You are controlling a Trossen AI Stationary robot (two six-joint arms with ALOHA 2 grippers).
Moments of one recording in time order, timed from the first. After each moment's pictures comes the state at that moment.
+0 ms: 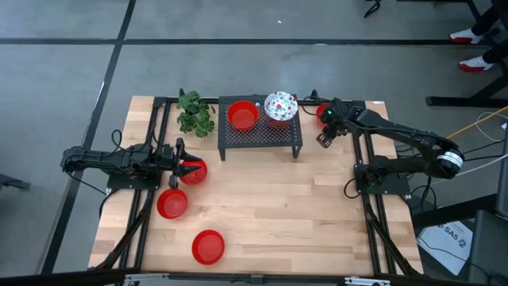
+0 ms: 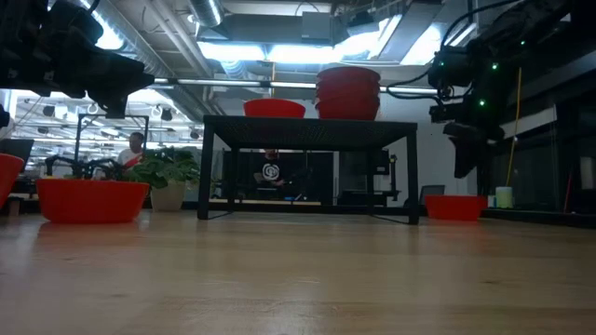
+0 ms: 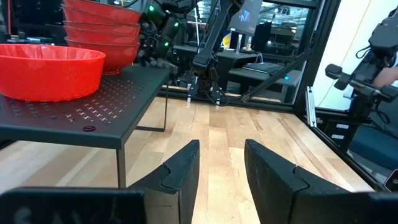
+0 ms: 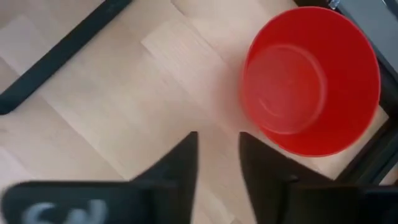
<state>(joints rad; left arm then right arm) -0.05 0.02 0.01 0.03 -0.08 -0.14 -0.72 1.11 0.70 -0.67 0.17 -0.04</state>
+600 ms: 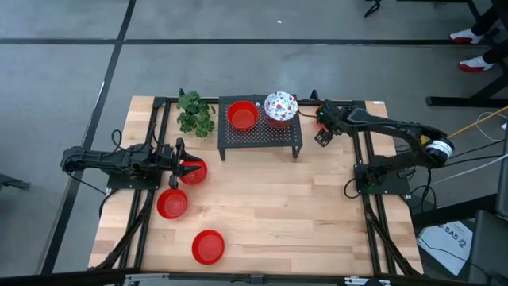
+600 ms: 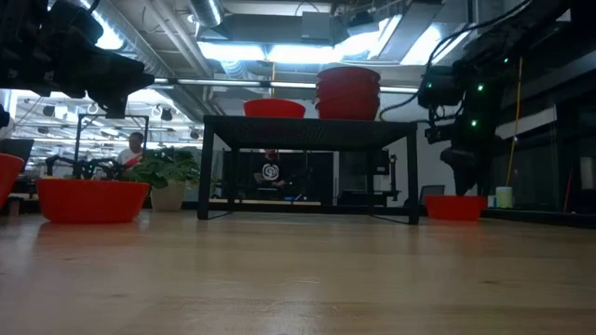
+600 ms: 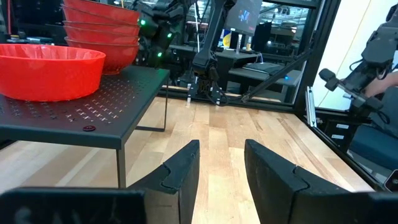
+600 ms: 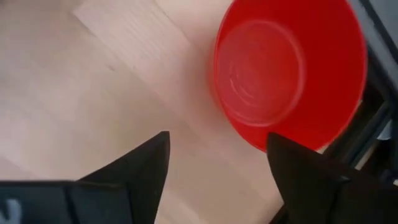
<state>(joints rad) -0.05 0.02 0.01 0.03 -0.08 -0.14 -0.72 1.26 0.70 -0.63 0.32 -0.03</state>
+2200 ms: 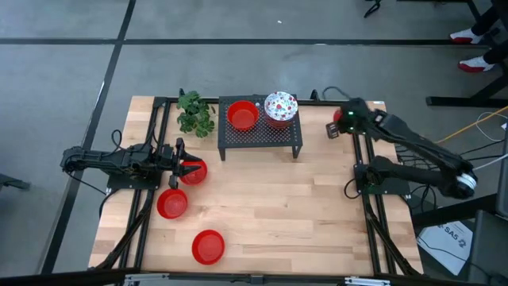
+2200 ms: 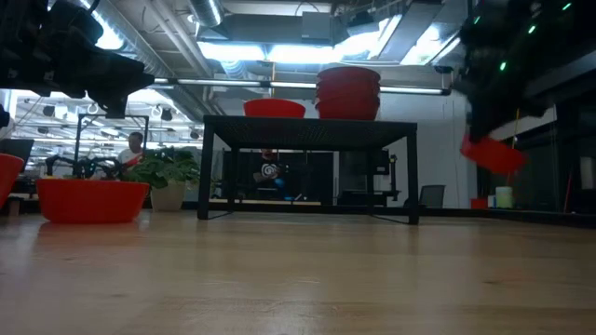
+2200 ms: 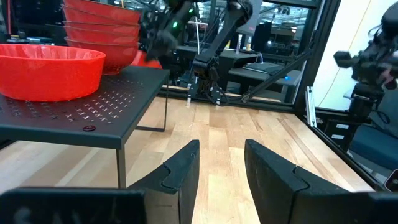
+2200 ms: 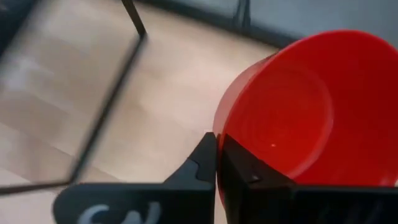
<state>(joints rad) -0.05 0.02 0.01 0.03 -0.08 -0.14 -0.72 0.82 0.72 -0.81 0.23 0.39</state>
